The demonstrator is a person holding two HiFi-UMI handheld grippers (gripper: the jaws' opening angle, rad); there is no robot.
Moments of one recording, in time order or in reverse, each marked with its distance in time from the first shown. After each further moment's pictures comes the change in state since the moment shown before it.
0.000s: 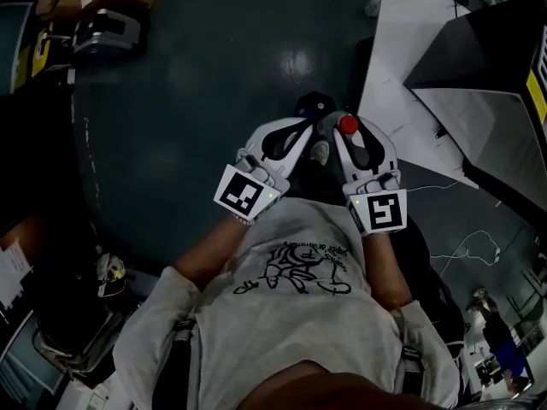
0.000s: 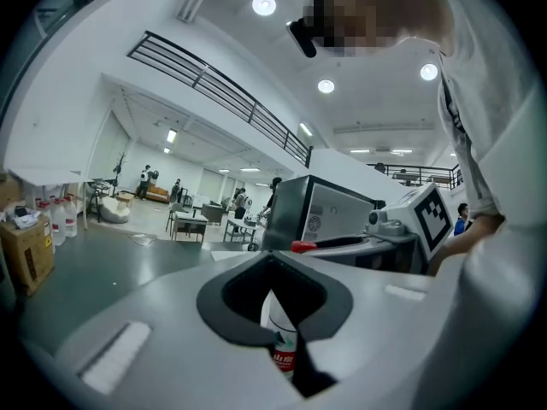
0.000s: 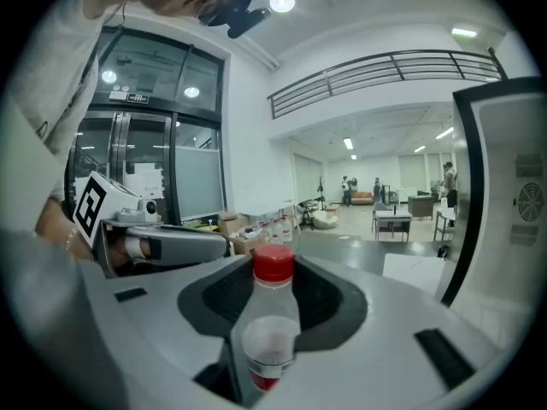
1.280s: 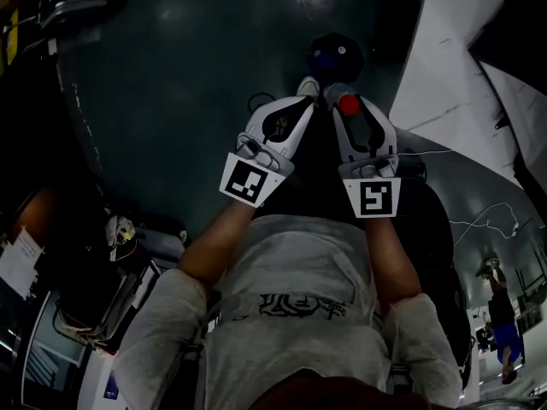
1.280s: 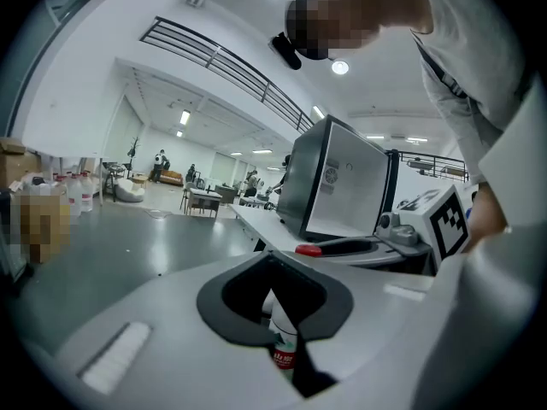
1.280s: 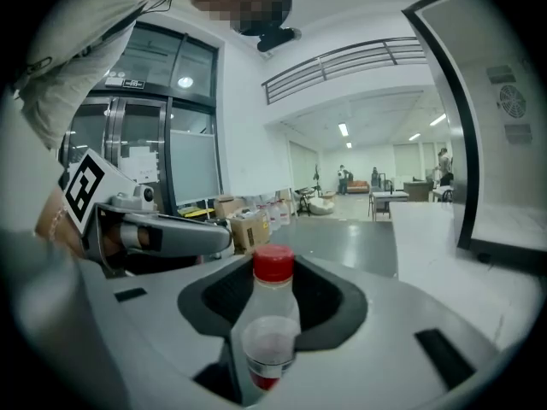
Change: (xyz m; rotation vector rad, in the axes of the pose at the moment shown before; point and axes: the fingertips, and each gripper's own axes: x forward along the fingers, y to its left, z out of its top) left arm 0.010 0.048 -0.212 -0.054 0.158 0.072; right arm 0.064 0.013 -0.207 0.003 0.023 -0.005
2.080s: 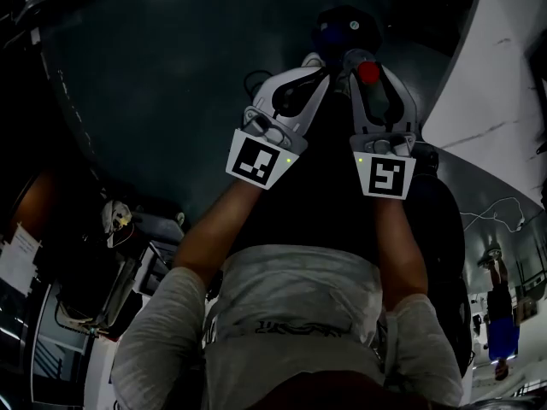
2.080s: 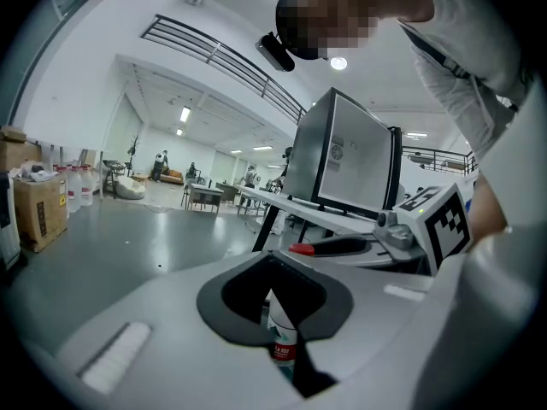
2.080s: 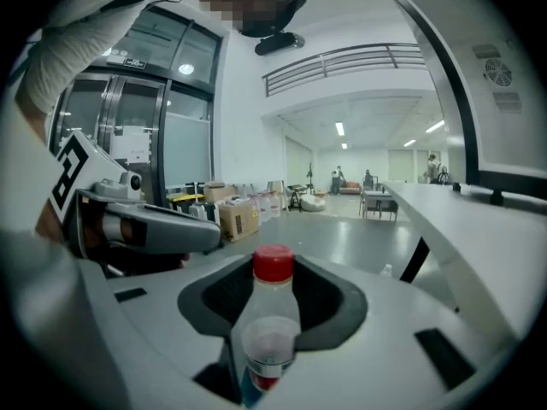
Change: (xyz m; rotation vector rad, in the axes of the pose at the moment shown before) left arm 0.054 0.034 -0.105 0.060 0.012 -0.008; right arm 0.053 -0.028 -0.114 -0.043 0.027 -0.072
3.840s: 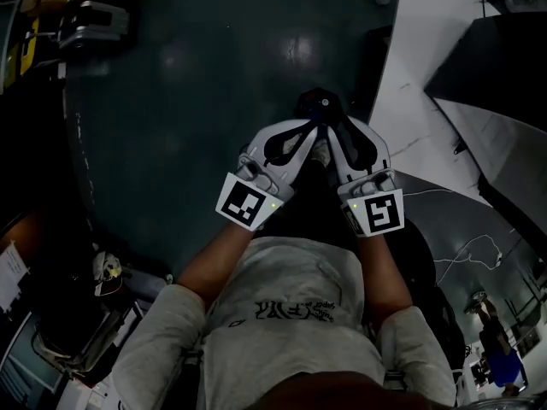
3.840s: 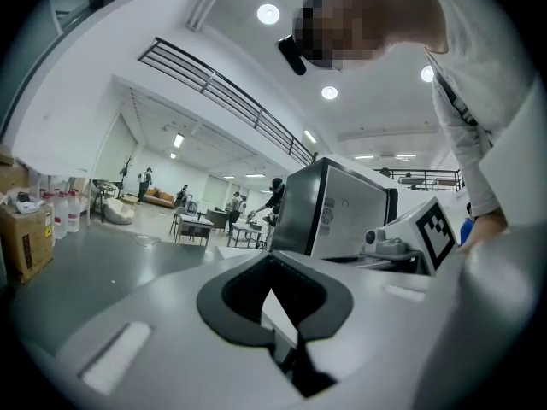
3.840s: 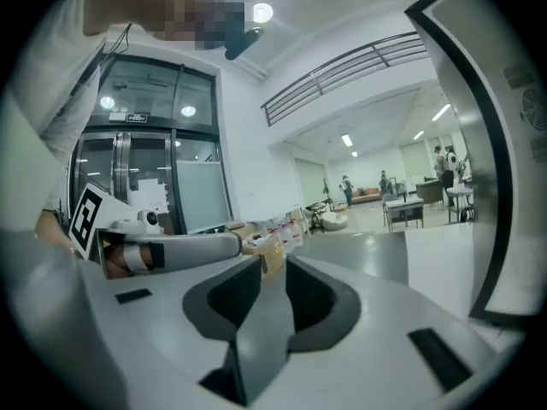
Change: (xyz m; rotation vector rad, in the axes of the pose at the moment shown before) left arm -0.050 -0.039 0.240 -0.034 -0.207 -0.032; right arm -0.061 -0.012 0.232 0.162 -0.117 0.144
